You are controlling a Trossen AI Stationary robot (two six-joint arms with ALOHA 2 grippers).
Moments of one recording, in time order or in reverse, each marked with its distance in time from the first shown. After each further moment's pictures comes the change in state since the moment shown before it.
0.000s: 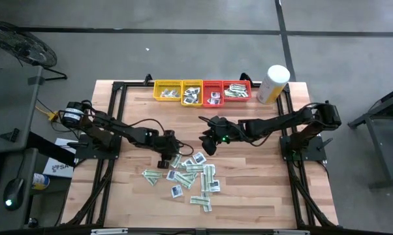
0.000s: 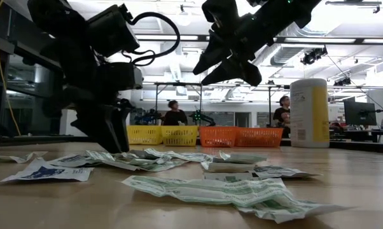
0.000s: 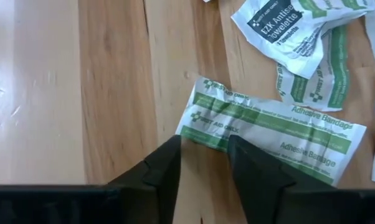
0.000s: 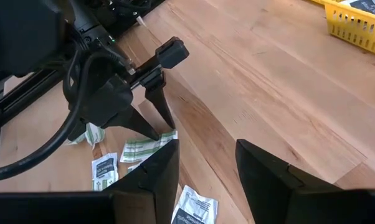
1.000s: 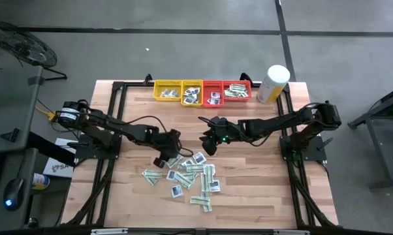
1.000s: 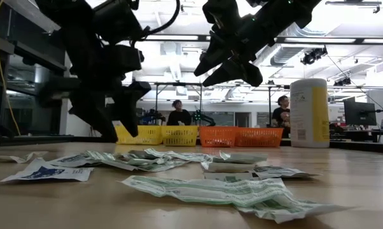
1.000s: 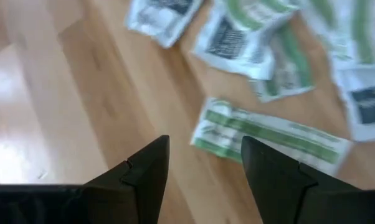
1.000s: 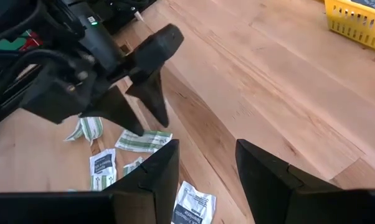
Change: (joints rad) left arm 0.003 -0.080 0.085 -0.081 0.076 0.391; right arm 0.000 0.000 0.000 -0.015 -0.005 0.000
